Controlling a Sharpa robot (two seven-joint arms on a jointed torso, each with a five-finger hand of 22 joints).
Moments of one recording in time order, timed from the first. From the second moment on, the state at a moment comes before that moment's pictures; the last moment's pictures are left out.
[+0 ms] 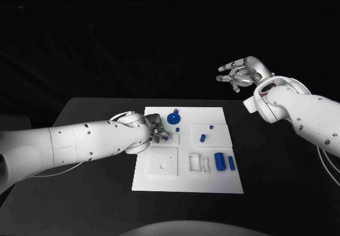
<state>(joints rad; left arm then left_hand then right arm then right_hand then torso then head) 1.27 -0.61 -0.24 1.39 -1.11 -0.23 -0.57 1.11 0.05 0.22 -0.05 0.24 1.23 0.05 0.07 1.24 1.49 -0.06 0.69 0.19 1.45 -0.11 1.37 0.96 0.09 1.29 -0.07 0.74 1.31 1.12 -0.69 0.30 1.22 -1.11 -0.38 0.01 1.23 -0.06 0.14 -0.17 0.48 1.02 0.11 0.07 0.07 1.13 0.01 0.97 0.91 1.43 -0.07 0.77 0.96 0.12 1.46 -0.08 0.63 1.22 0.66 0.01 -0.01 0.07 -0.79</state>
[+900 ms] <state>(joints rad) 1.27 -0.62 -0.24 1.39 -1.11 -0.22 -0.57 1.11 0.05 0.22 -0.05 0.23 1.24 0.05 0.07 1.24 1.49 -0.06 0.69 0.19 1.45 -0.11 1.37 0.96 0.09 1.29 -0.07 0.74 1.31 1.12 -0.68 0.30 1.22 -1.16 -0.38 0.01 1.23 -0.06 0.14 -0.17 0.48 1.02 0.11 0.07 0.07 1.13 0.01 0.97 0.92 1.43 -0.07 0.77 0.96 0.11 1.46 -0.08 0.64 1.22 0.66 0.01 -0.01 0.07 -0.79</state>
